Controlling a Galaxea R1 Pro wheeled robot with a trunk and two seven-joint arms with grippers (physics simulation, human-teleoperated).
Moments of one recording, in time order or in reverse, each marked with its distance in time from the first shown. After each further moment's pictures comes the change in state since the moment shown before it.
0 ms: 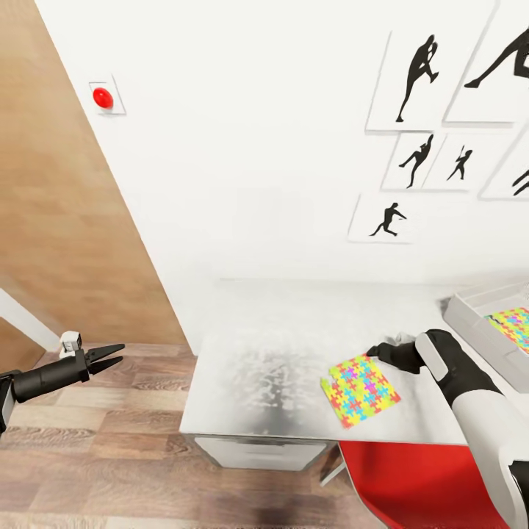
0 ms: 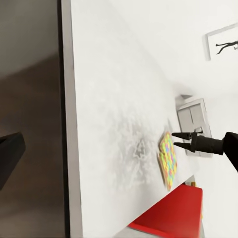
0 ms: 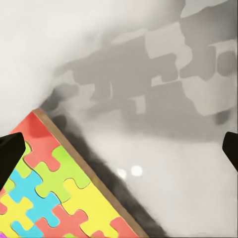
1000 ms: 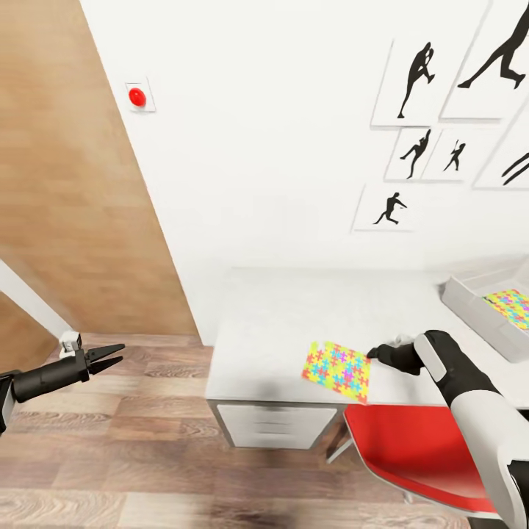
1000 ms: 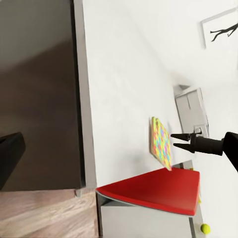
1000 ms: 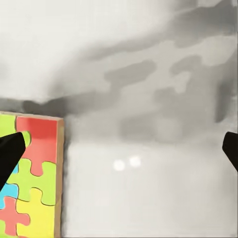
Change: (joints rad) left arm 0.000 0.000 0.000 -0.001 0.000 0.001 0.000; right arm 0.000 0.004 0.000 0.009 0.019 0.000 -0.002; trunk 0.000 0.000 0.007
